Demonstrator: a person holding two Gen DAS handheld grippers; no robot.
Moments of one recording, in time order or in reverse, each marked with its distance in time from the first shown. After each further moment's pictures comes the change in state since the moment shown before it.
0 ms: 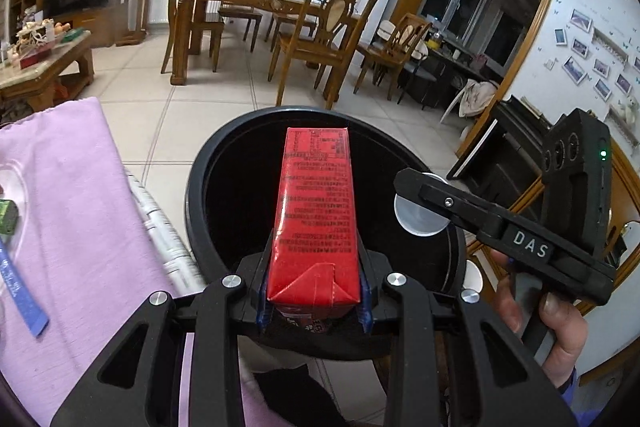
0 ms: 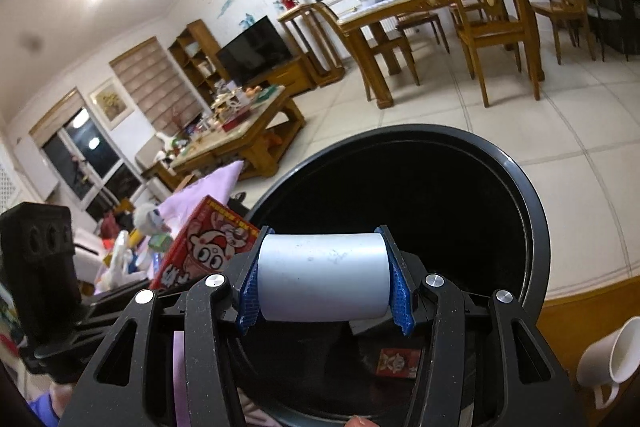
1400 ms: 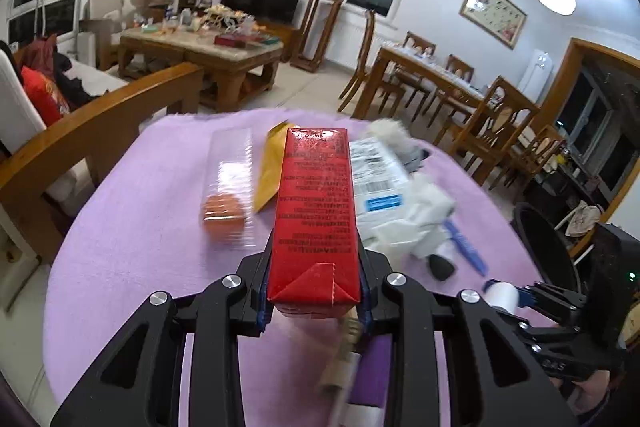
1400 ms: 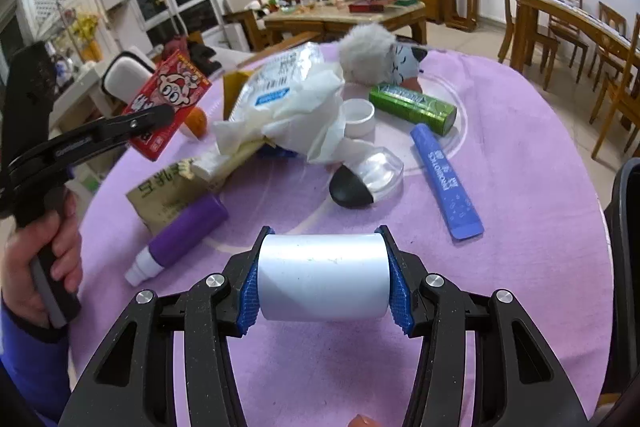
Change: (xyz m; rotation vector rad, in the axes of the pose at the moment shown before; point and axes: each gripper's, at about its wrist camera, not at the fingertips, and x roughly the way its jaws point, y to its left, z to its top) left arm -0.264 0.248 -0.111 -0.372 -0.248 0.414; right arm 0.132 0.335 -0.129 -0.525 0.350 0.149
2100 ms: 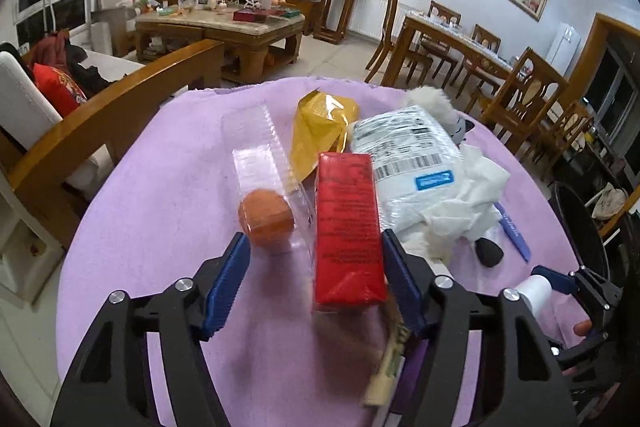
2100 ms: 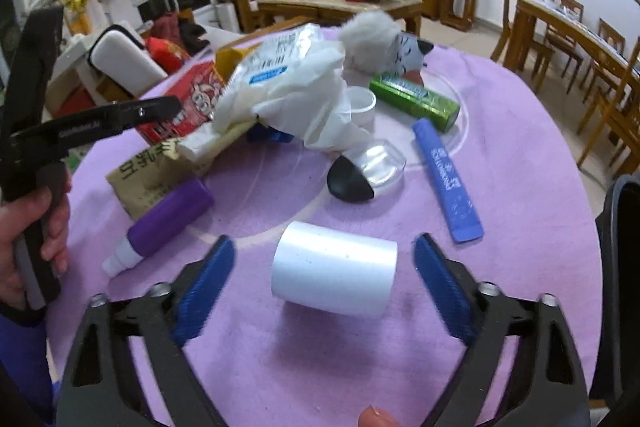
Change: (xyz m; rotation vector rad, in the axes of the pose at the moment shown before) left arm 0.042 0.012 -0.002 0.020 0.138 0.114; right arm 0.016 0.010 0.002 -0.058 0.077 -0.093
